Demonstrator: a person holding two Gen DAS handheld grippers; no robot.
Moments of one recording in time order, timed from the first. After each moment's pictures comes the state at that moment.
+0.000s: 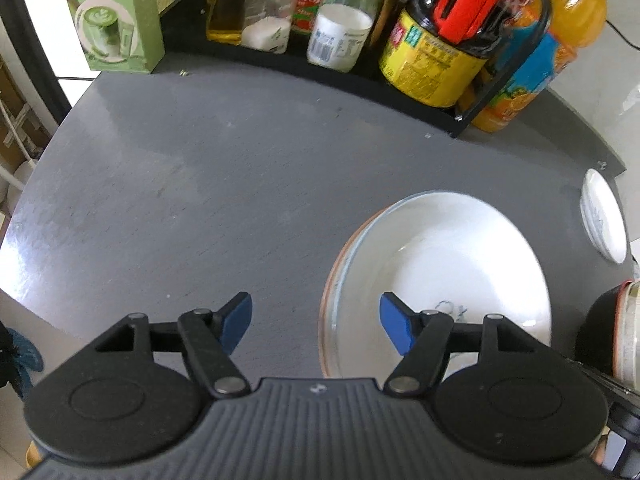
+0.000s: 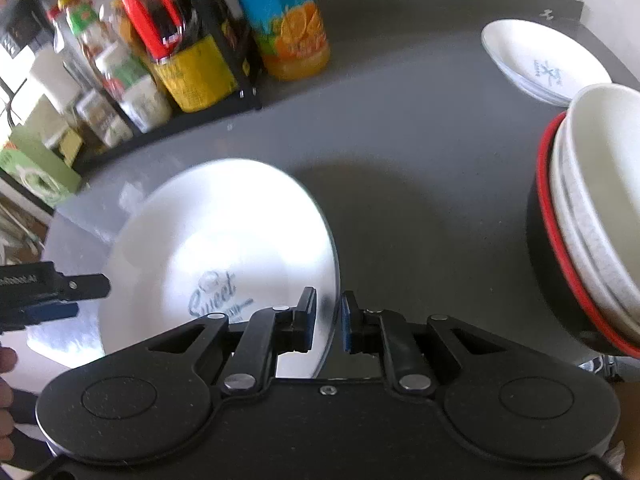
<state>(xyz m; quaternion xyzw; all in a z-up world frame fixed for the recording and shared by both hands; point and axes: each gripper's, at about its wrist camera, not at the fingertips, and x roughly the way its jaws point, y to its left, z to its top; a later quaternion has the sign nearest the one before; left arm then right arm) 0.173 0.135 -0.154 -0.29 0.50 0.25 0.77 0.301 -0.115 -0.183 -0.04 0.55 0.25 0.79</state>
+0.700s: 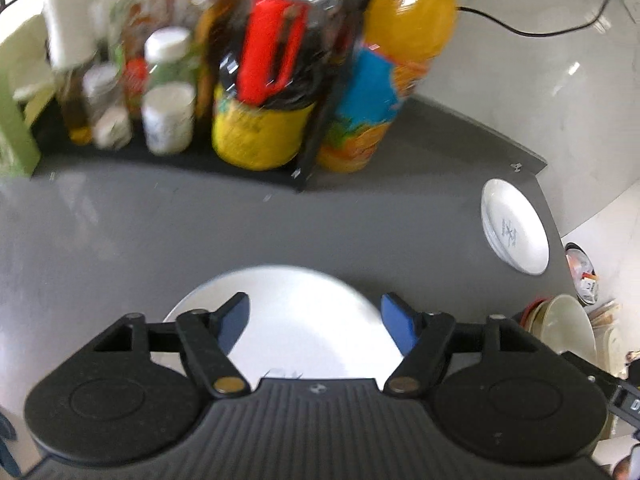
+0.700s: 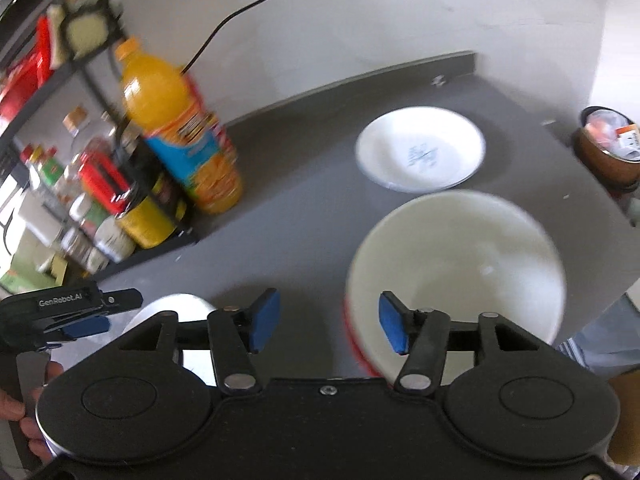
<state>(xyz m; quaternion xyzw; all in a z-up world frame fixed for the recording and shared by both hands) 0.267 0.063 -0.104 -0.25 0.45 0.16 0.84 0.342 -0.217 -0.101 0.04 0.48 0.17 0.86</state>
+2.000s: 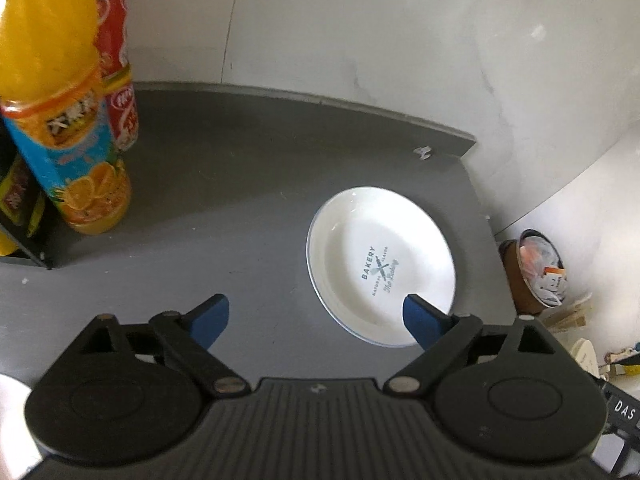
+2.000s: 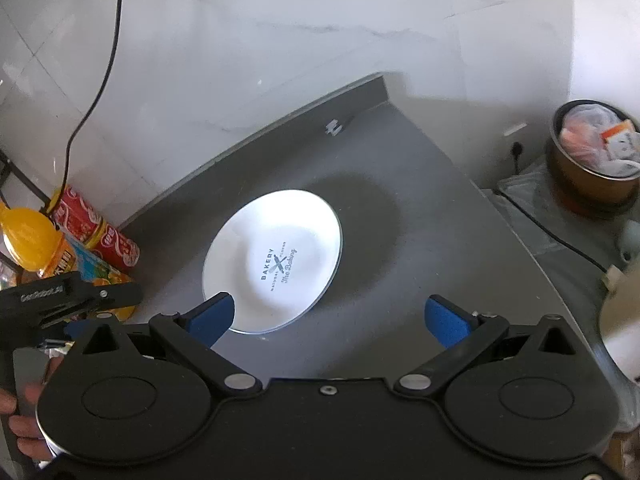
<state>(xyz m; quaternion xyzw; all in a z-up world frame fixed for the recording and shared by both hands) 0.488 -0.082 -0.109 -0.24 0.48 0.10 0.84 0.526 -0.363 -0.148 0.10 0.49 0.17 0.85</state>
